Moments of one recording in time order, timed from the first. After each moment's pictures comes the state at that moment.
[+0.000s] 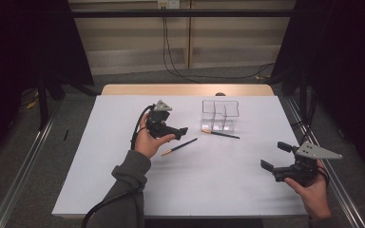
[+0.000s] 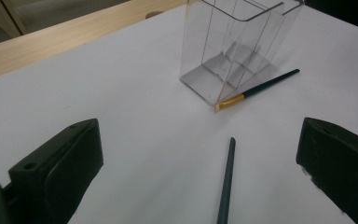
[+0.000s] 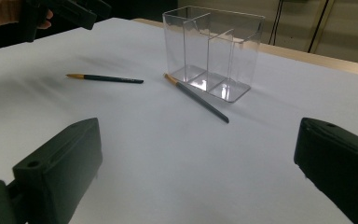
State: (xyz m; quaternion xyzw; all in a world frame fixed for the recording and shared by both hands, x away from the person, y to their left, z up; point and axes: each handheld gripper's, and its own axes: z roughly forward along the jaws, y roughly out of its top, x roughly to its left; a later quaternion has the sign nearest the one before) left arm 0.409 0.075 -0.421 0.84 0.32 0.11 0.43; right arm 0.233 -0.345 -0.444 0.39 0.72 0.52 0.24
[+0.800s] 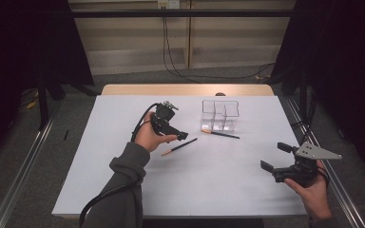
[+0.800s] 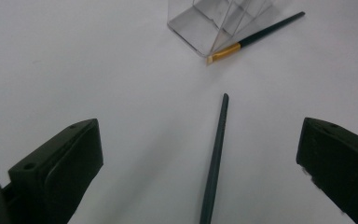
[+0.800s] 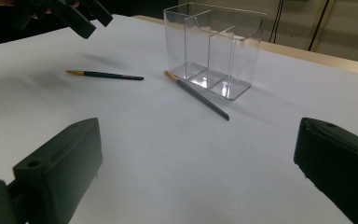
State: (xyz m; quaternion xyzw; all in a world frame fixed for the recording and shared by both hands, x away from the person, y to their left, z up) left arm 0.420 0.063 -0.418 0.89 0.31 0.04 0.33; right arm 0.232 -0.344 -0.444 0.39 0.73 0.51 0.24
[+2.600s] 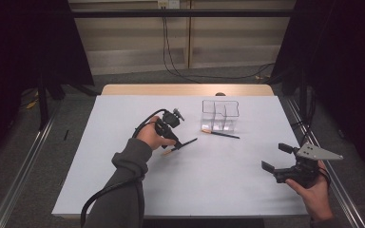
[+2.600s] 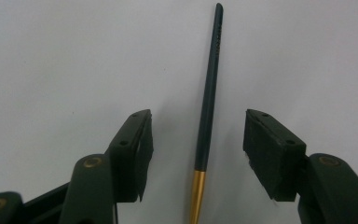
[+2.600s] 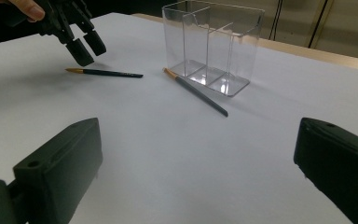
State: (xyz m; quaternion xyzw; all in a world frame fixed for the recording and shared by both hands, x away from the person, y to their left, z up) left arm 0.422 0.051 -0.435 0.94 0.27 -0.02 0.19; right arm 0.230 -0.347 -0.445 0.40 0.73 0.51 0.23
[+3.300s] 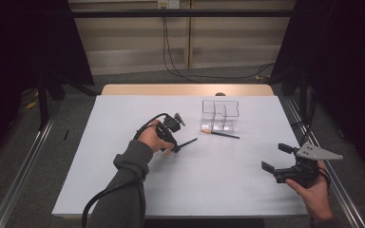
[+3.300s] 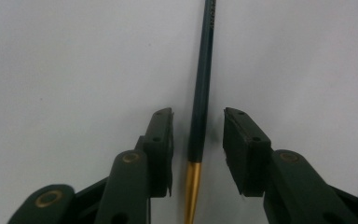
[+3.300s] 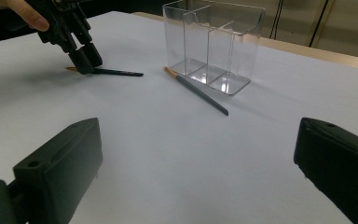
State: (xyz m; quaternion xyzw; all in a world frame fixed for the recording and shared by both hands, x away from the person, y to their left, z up) left arm 0.420 0.049 -0.449 0.95 0.26 -0.03 0.16; right arm 0.231 -0.347 -0.445 0.39 0.73 0.51 0.23
